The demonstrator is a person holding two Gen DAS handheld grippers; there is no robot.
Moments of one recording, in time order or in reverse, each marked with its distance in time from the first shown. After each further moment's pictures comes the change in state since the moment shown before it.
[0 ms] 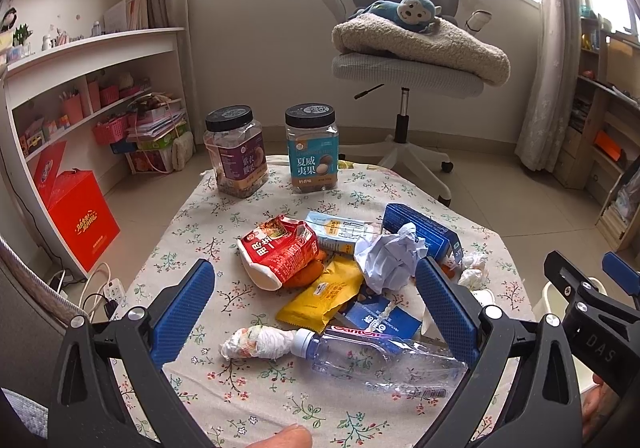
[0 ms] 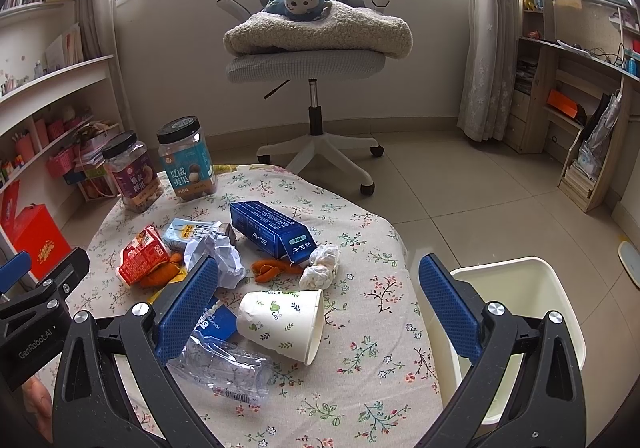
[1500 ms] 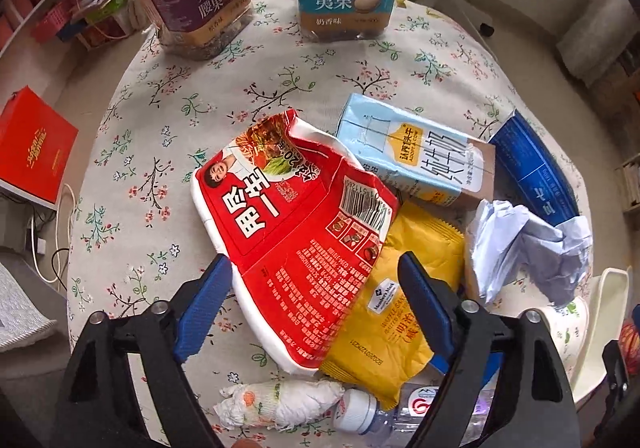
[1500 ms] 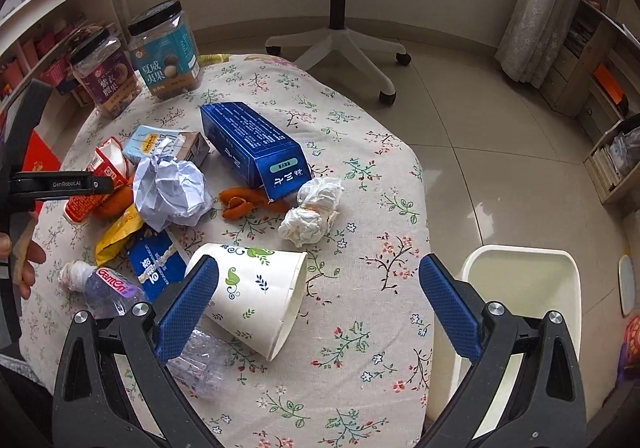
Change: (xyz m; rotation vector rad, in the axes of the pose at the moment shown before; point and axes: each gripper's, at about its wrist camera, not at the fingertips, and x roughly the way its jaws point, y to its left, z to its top) left arm 0.231 0.039 0.016 0.018 0.684 -0.036; right arm 0.109 -0.003 0.009 -0.191 0.440 0.051
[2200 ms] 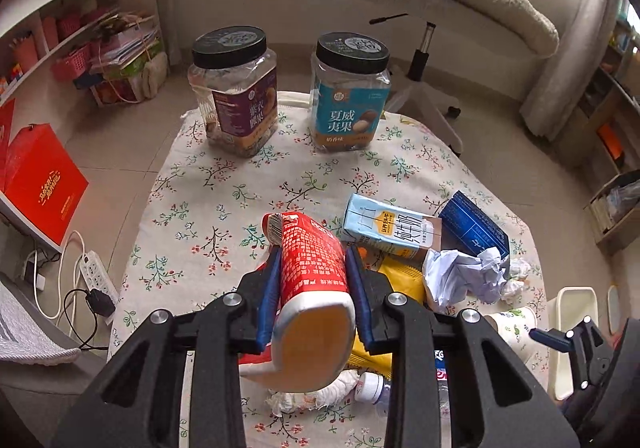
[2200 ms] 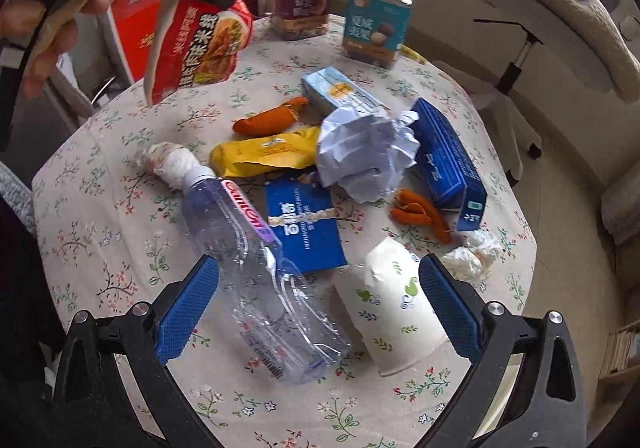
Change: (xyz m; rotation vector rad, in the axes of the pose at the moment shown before) left arm -0.114 0.047 -0.020 -0.038 -0.338 -0.104; right arm -0.007 0.125 -0.033 -0.608 -0.015 0.261
